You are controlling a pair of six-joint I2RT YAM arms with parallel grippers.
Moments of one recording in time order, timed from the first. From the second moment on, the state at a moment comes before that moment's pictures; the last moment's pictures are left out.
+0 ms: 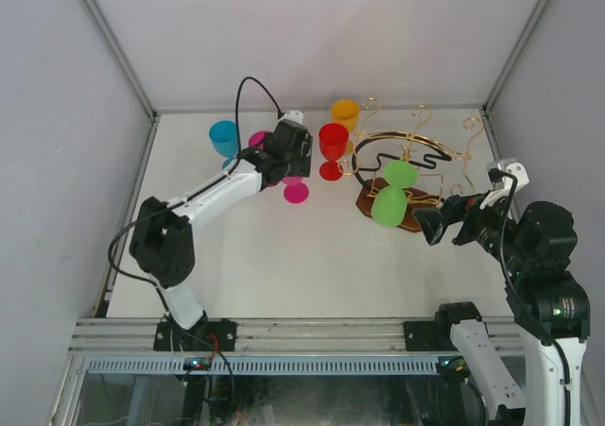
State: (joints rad) left arm -0.63 1.82 1.52 -0.47 -0.39 -0.35; right arm 0.06 0.58 1.19 -0.92 -0.41 0.17
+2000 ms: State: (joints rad) left arm -0.77 0.47 0.87 -0.17 -0.06 -0.29; right arm 0.93 1.02 0.90 0.12 0.08 0.79
